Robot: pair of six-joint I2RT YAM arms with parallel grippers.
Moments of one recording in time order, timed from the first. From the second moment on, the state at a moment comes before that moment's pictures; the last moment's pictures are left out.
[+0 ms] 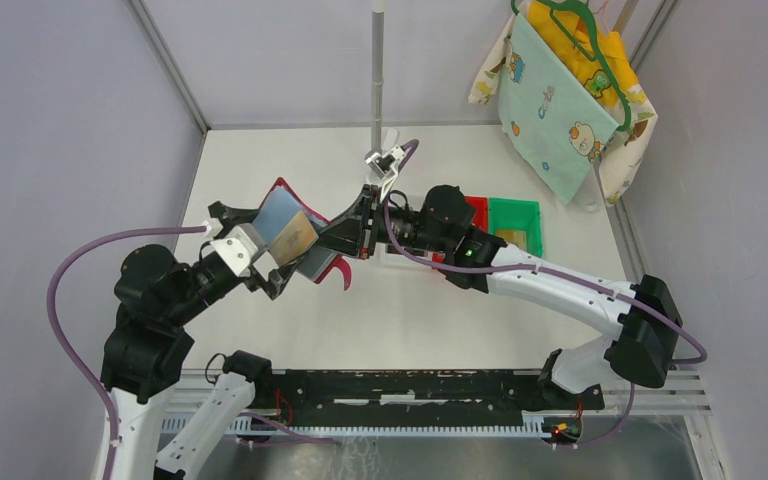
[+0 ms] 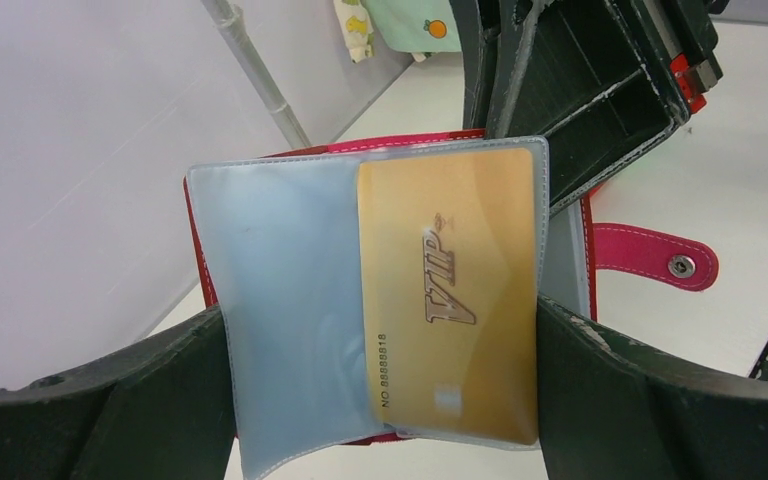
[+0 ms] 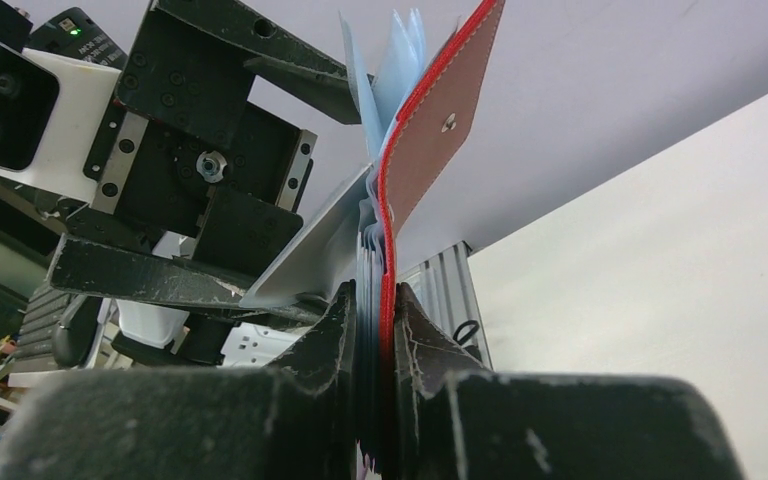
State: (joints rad) left arm -0.30 0.56 1.14 -0.67 0.47 0.41; right arm 1.02 1.44 1.19 0.44 -0.43 0.73
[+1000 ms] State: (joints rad) left arm -0.30 0.62 1.18 -0.68 0.48 0.41; right arm 0.97 1.44 1.19 0.45 -0.41 0.89
